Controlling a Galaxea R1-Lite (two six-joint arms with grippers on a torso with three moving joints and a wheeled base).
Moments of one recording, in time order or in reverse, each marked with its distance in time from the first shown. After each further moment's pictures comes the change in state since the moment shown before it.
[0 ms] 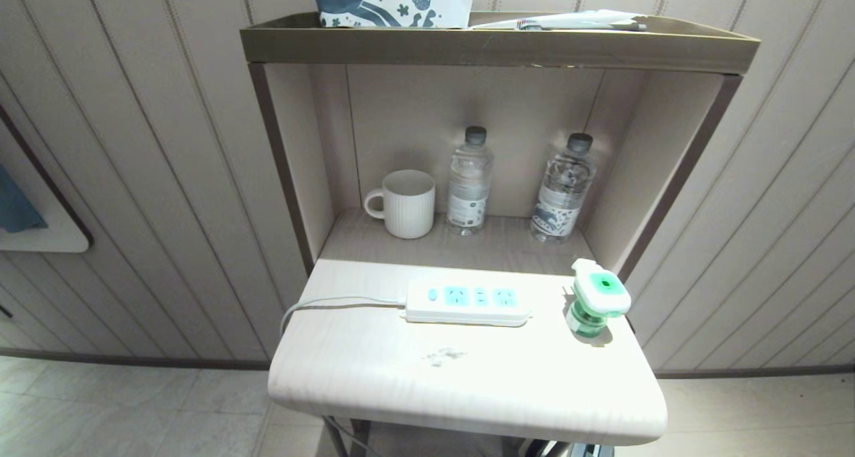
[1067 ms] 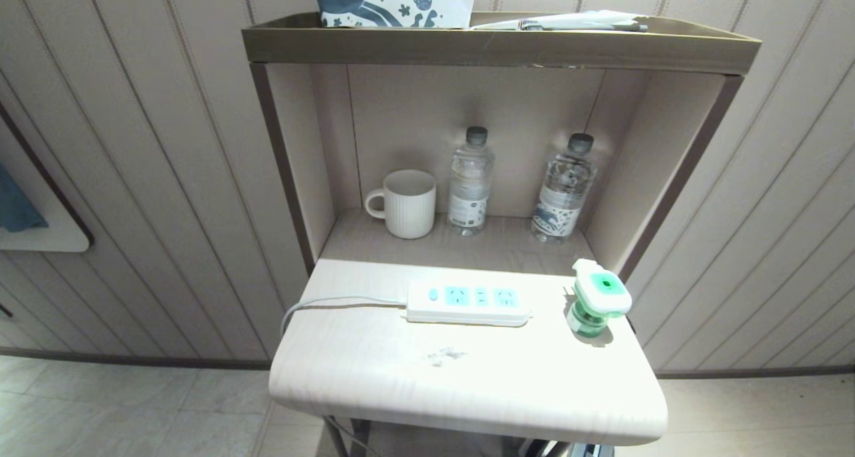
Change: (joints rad) left arm 0.000 0.000 0.000 0.000 0.000 0.000; right arm -0.181 -0.265 -0.002 0.421 0.966 0.093
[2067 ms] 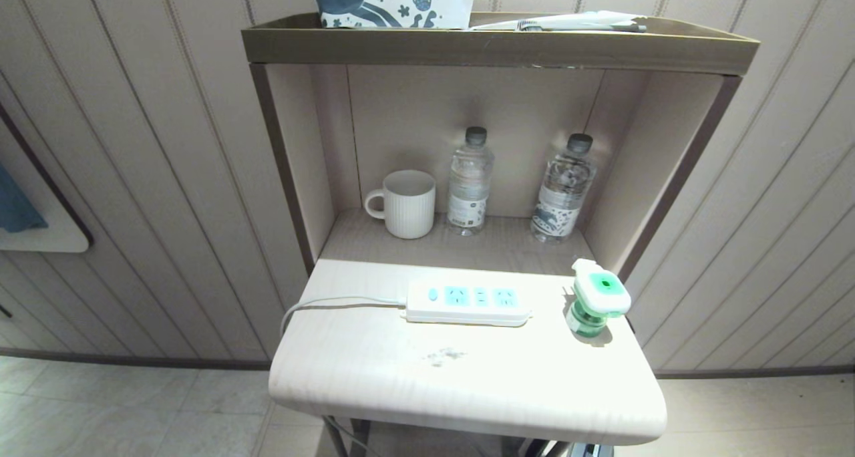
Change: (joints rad) left arm 0.000 0.000 0.000 0.000 0.000 0.000; right arm 0.002 0.082 -0.225 0.128 0.073 0.094
